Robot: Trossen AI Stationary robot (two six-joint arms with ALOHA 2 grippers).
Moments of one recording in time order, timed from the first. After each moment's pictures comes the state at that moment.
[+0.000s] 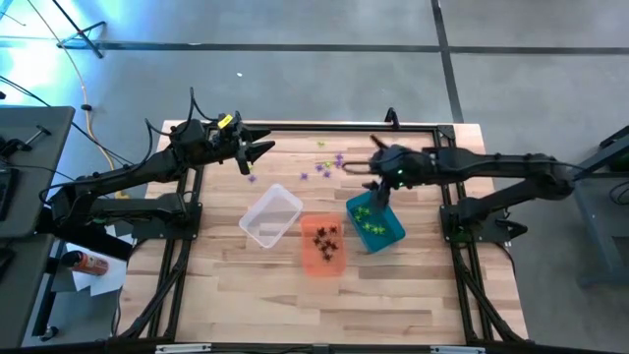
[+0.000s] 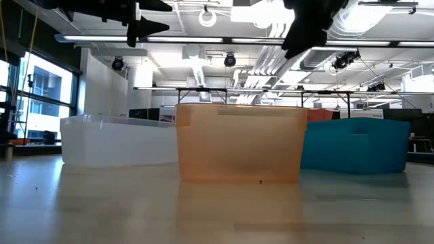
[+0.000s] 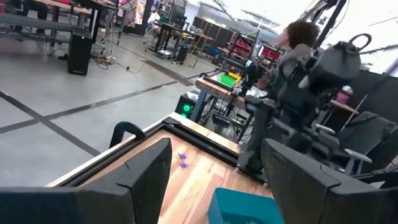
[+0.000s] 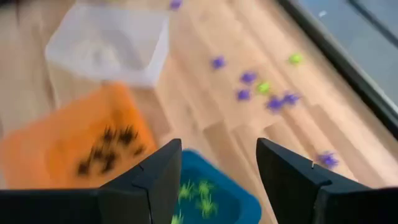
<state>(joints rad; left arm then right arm) 0.47 0.86 0.67 0.20 0.14 -0.35 -0.08 1.21 1.12 -0.75 0.20 0.29</state>
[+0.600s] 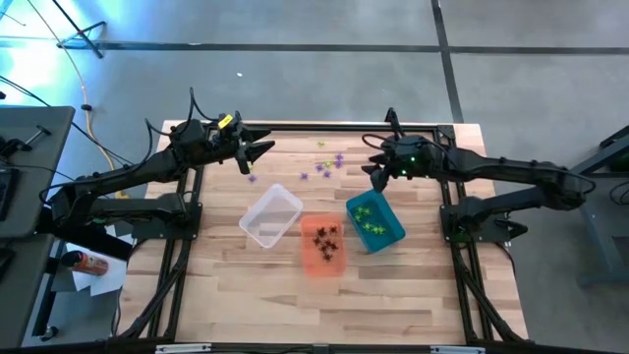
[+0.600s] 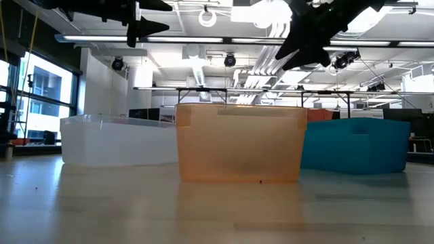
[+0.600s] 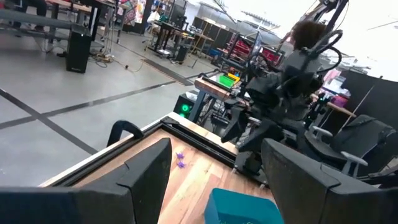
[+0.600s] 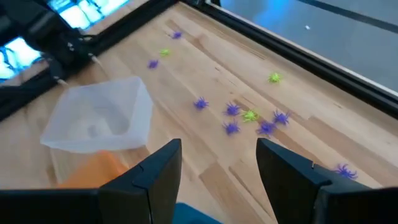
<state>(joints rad) 0.47 0.86 0.67 0.20 0.14 -0.37 -0.25 1.08 0.87 -0.39 0.14 0.43</state>
